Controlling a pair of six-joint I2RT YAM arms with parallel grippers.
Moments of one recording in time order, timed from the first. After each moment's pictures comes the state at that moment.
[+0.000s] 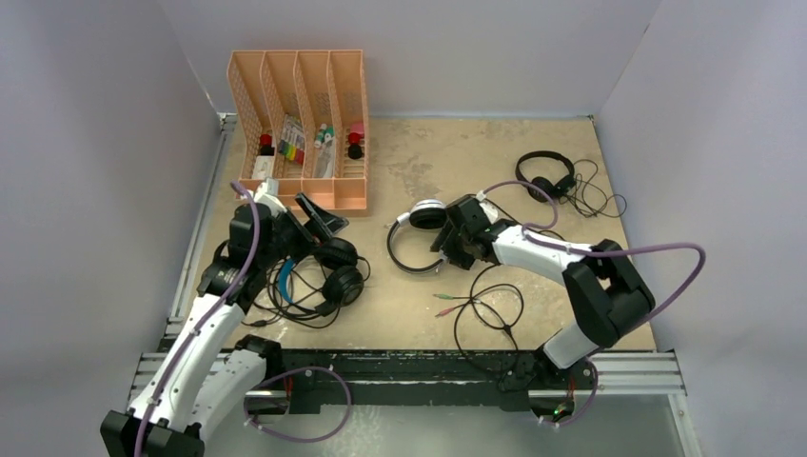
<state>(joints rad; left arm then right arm) -0.24 0.76 0.70 -0.38 0.27 -0.92 0.61 1.54 0.86 -0.33 0.13 1.10</state>
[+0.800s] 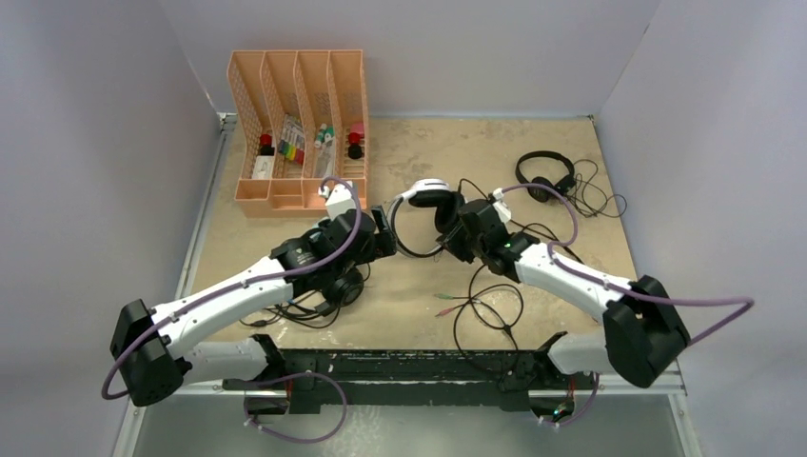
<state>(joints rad) -0.89 1.15 0.91 -0.47 -0.44 -0.93 0.65 1.36 0.77 -0.23 0.19 1.22</state>
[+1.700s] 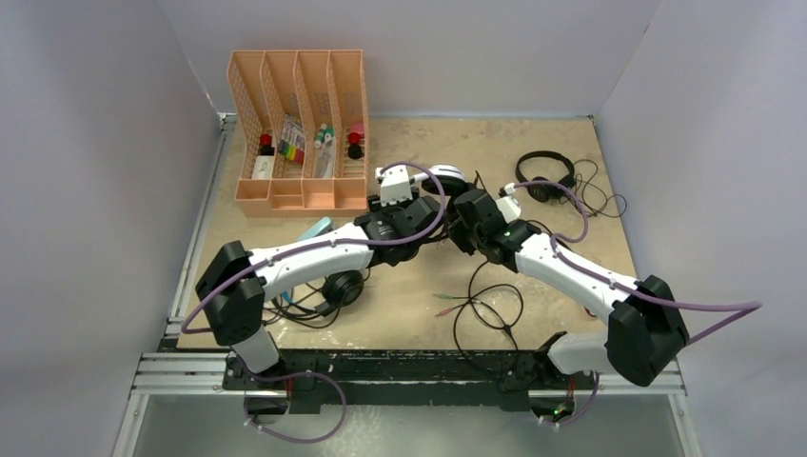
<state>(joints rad) -1.00 1.65 1.30 -0.53 -0.91 -0.93 0.66 1.33 0.90 -0.41 0.34 1.39</state>
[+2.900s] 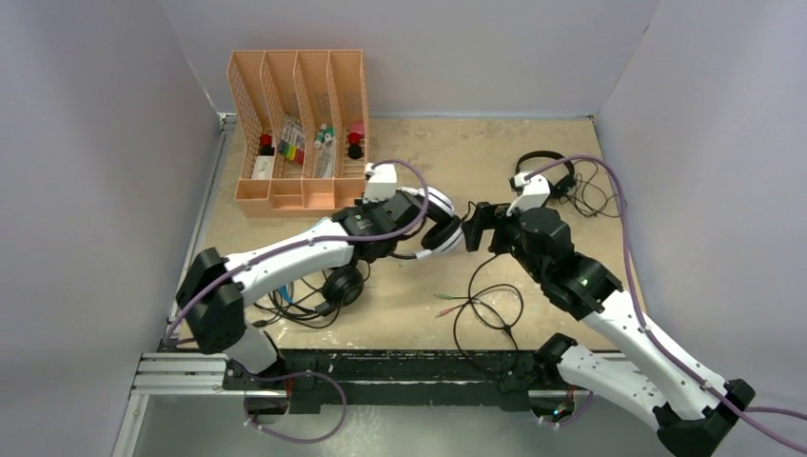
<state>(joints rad) -0.95 1.61 1.28 -0.68 -0.87 -0.73 0.69 0.82 0.85 -0.44 0.31 0.45</state>
